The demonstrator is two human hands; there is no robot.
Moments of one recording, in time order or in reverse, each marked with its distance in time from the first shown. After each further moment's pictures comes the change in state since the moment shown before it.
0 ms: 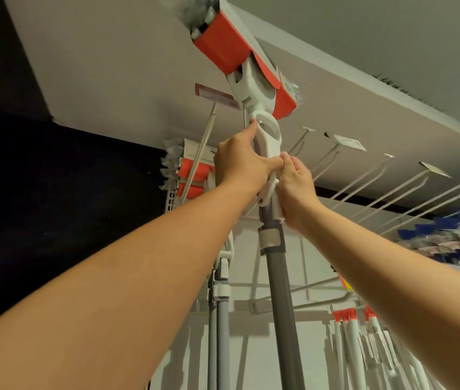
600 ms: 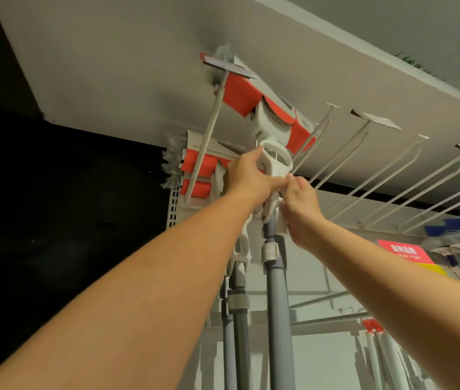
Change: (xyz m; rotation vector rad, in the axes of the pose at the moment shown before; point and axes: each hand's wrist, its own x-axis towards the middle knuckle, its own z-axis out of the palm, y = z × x) left_hand 0.024 -0.087 0.042 -0.017 -0.204 -0.083; right_hand 0.035 0.095 0.013 -0.124 0.125 0.045
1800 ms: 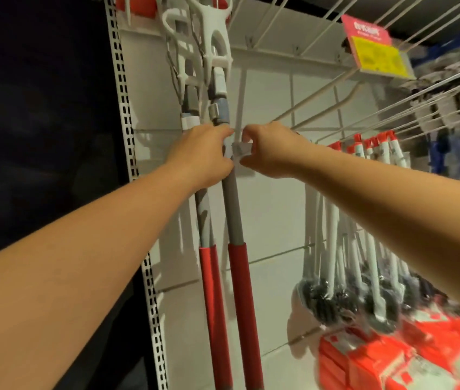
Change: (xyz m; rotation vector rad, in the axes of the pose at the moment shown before) left_hand -0.186 -0.079 0.029 0.618 -0.466 -0.029; right_hand -0.148 0.063 -0.082 -1.290 -0.679 -0.067
